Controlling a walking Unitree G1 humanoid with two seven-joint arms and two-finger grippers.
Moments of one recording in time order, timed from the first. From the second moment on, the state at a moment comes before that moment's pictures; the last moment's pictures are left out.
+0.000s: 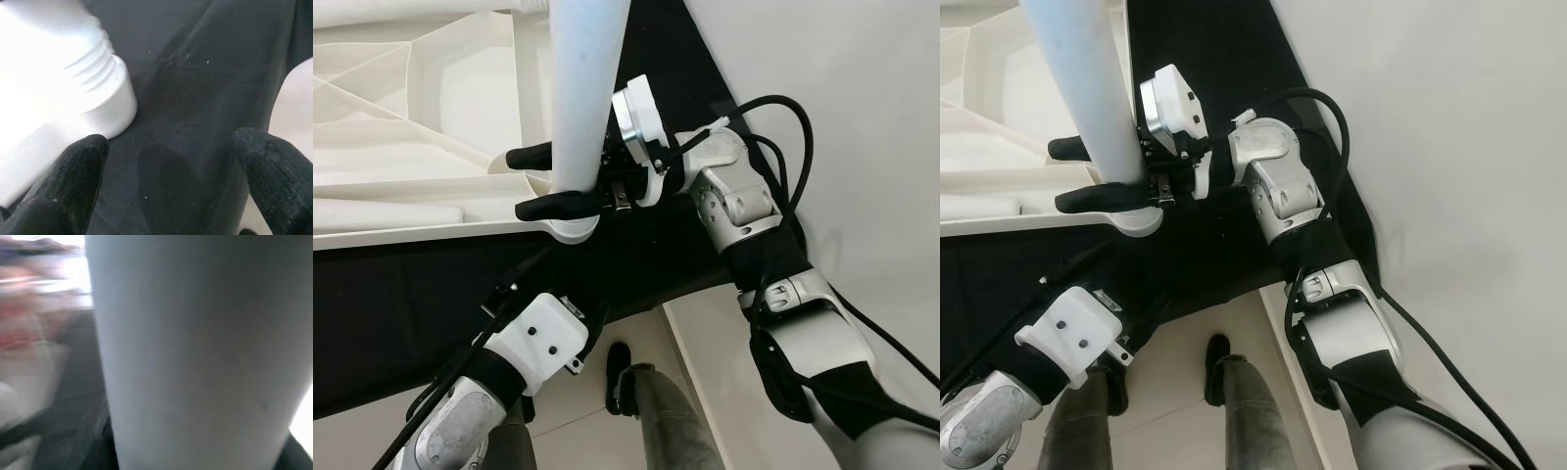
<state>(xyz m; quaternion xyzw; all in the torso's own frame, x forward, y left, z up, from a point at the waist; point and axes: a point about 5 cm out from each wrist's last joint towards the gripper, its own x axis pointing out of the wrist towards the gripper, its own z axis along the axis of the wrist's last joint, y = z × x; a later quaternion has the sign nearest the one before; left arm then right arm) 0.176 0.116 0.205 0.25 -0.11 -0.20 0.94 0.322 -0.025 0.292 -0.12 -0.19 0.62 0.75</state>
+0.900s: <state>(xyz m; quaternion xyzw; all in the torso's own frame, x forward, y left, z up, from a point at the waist) 0.166 0.131 0.208 0.27 -0.10 -0.14 0.95 0.318 -0.030 0.262 0.00 -0.12 0.44 0.89</state>
